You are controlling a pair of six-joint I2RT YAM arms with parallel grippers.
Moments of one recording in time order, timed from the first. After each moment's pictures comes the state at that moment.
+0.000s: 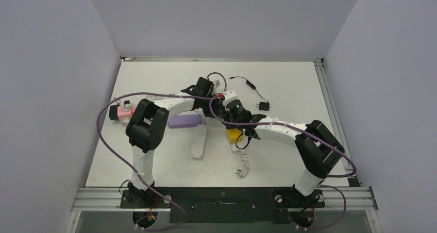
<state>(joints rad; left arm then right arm) -0.54 2.05 1.39 -0.30 0.31 -0.53 0.77 1.67 0.95 0.01 0.23 0.14</state>
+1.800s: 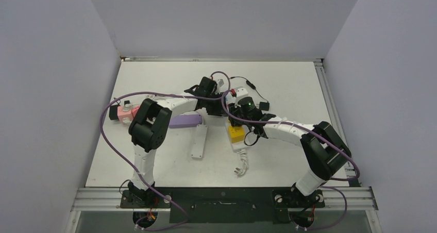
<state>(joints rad) -0.57 2.08 1.42 -0.27 0.29 -0.52 0.67 1.63 0.87 0.09 0.11 0.21</state>
